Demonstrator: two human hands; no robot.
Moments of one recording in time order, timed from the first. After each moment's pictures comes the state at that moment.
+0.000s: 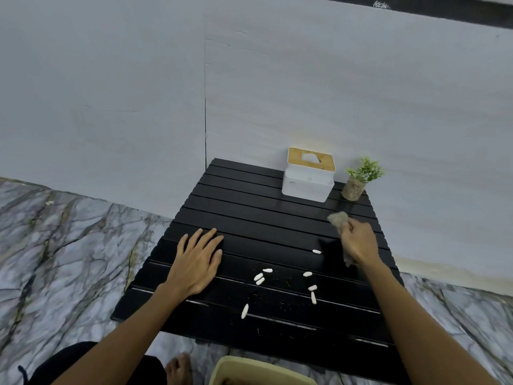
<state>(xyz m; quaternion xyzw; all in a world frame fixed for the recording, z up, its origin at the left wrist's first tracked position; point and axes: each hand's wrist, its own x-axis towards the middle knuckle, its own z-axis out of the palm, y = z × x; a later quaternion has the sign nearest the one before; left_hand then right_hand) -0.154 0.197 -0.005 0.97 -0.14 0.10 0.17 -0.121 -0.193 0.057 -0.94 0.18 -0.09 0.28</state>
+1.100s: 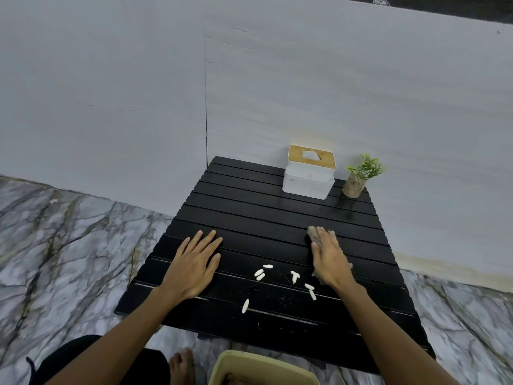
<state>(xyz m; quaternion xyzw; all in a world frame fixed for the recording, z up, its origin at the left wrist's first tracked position) -0.170 0.205 -0.004 0.97 -0.15 0.06 0.17 -0.157 -0.144 0.004 -0.96 0.04 -0.05 0.29</state>
